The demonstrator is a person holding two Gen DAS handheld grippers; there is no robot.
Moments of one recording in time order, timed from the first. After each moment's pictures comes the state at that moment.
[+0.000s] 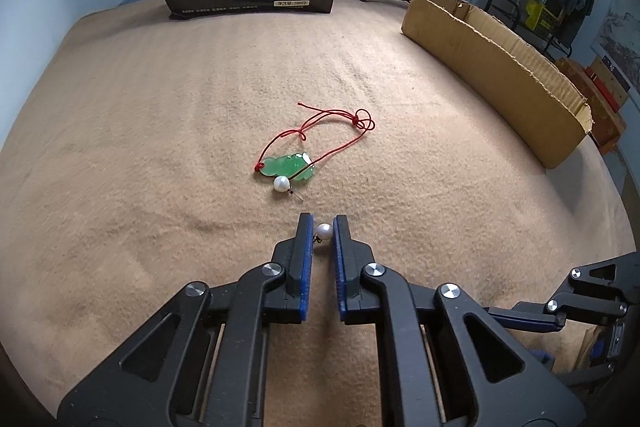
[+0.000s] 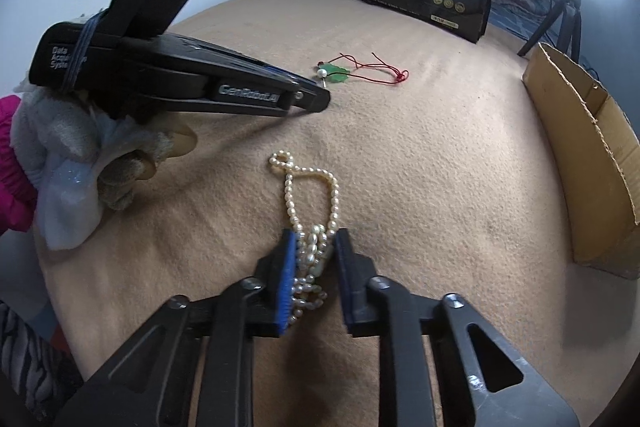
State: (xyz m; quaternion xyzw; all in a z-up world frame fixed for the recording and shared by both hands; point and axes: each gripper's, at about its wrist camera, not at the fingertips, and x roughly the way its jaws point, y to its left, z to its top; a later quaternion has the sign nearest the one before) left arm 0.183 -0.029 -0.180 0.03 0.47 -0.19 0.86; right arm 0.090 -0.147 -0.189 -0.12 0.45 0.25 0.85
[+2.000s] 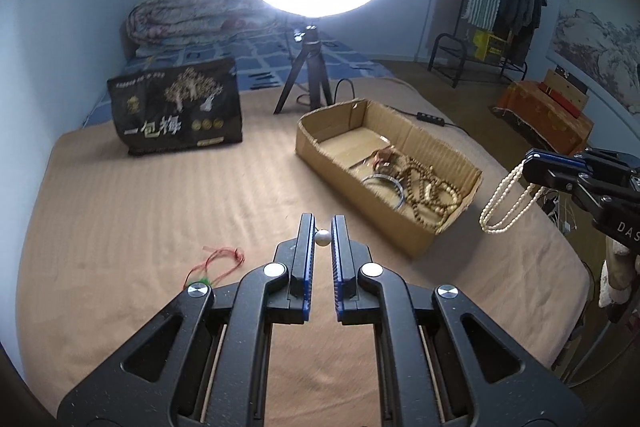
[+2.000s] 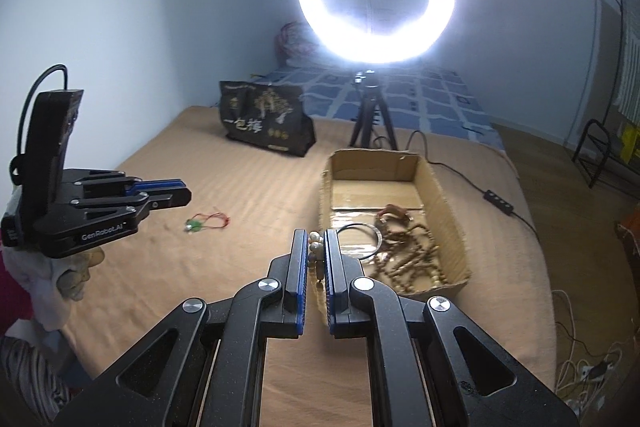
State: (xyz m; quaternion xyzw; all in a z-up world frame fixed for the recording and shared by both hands) left arm 0.144 -0.114 -0.035 0.04 0.36 -0.26 0.90; right arm 0.078 -0.311 -0.013 -0.03 0.33 0.11 0.94
